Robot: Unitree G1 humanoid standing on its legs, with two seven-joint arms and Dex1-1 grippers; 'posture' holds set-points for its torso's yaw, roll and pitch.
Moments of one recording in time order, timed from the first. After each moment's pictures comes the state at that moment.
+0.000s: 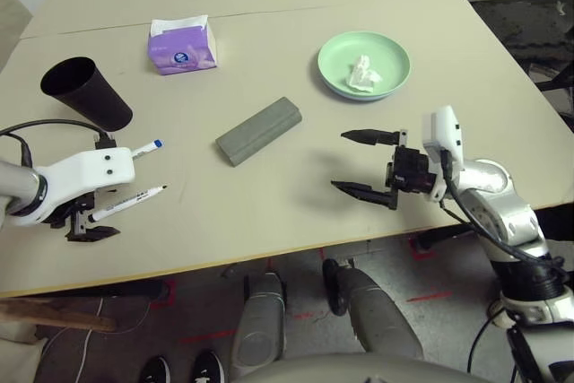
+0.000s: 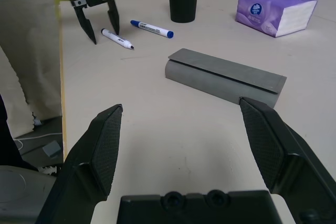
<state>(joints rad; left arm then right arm) -0.03 1.35 0.09 0.06 0.04 0.26 -1.28 -0.35 -0.47 0.11 -0.19 0.40 0.18 1.08</state>
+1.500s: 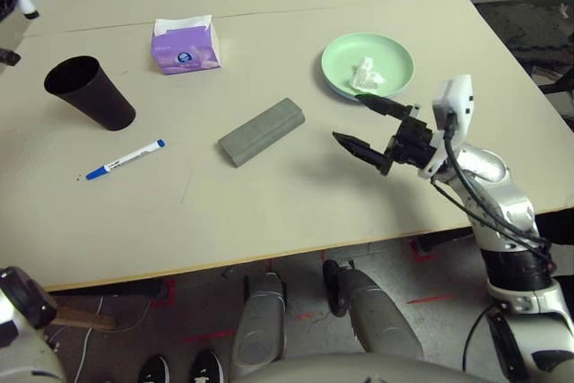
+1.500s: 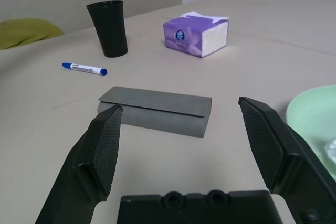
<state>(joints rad) -0.65 1.01 0.66 0.29 -0.45 0.38 -0.68 -0.38 -0.38 0.04 -0.21 0.43 0.25 0.82</state>
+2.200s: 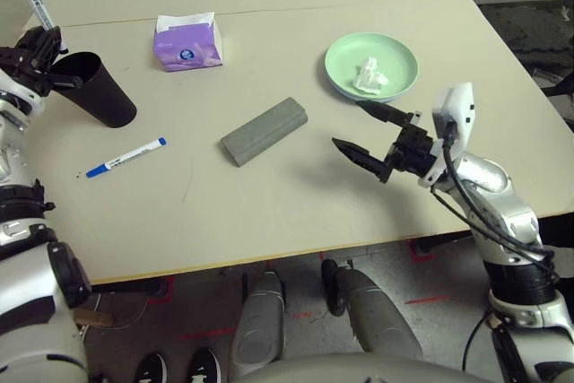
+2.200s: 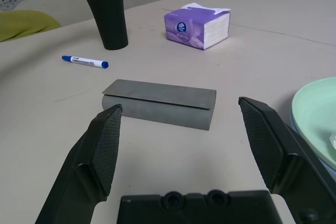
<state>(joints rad) -0.73 0.90 0.46 0.78 -0.27 -0.09 -0.54 -0.34 -0.40 0.04 -0.29 0.43 0.29 0.78</state>
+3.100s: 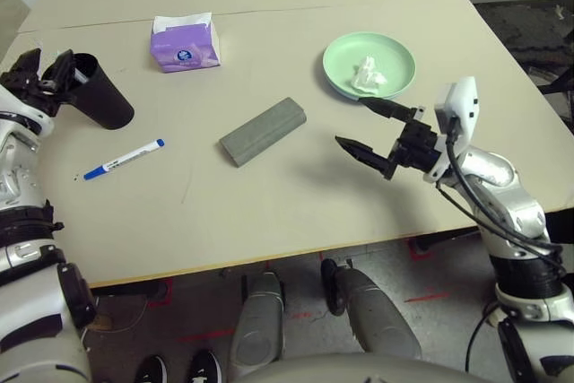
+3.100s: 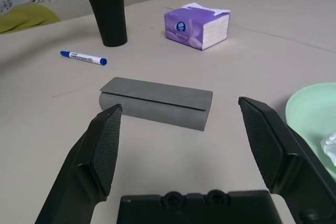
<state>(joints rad) -0.60 0.86 0.50 0.65 -0.35 -0.01 -0.48 -0.37 -0.42 0.04 -0.25 0.43 0.28 0.82</state>
